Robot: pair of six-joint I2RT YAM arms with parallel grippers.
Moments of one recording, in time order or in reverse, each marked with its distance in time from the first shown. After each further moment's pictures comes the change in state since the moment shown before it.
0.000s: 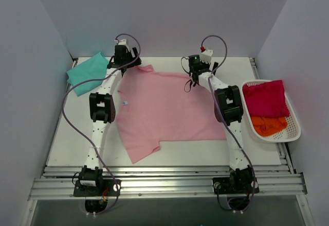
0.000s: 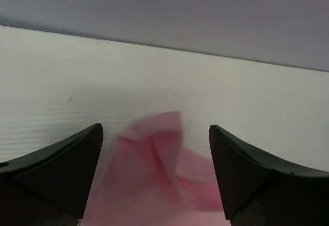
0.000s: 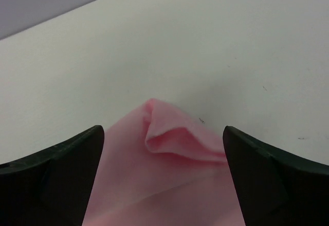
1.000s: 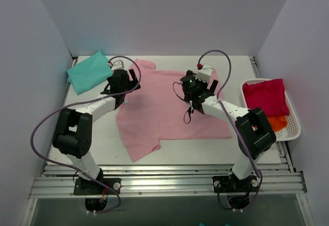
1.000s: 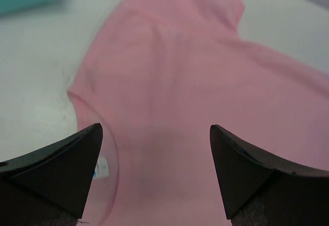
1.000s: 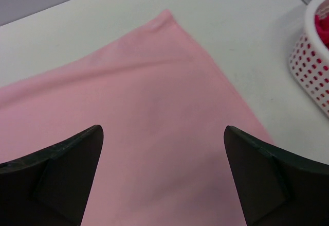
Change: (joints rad) left arm -0.127 -1.031 -1.446 0.435 -0.312 -0.124; right arm 0.214 -0.683 -0.742 0.095 0.166 0.145
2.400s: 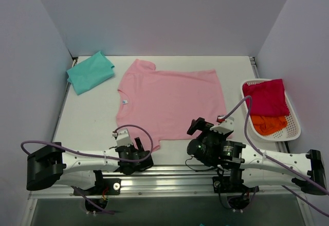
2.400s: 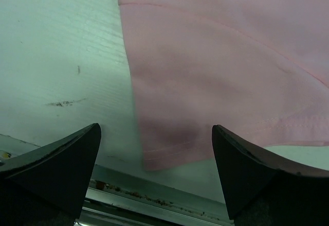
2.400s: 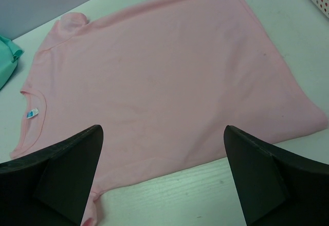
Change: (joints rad) left arm -0.984 -0.539 -0.633 -0.915 -0.551 -1.123; right arm 0.782 -0.810 -0.465 -0.724 0.332 0.799
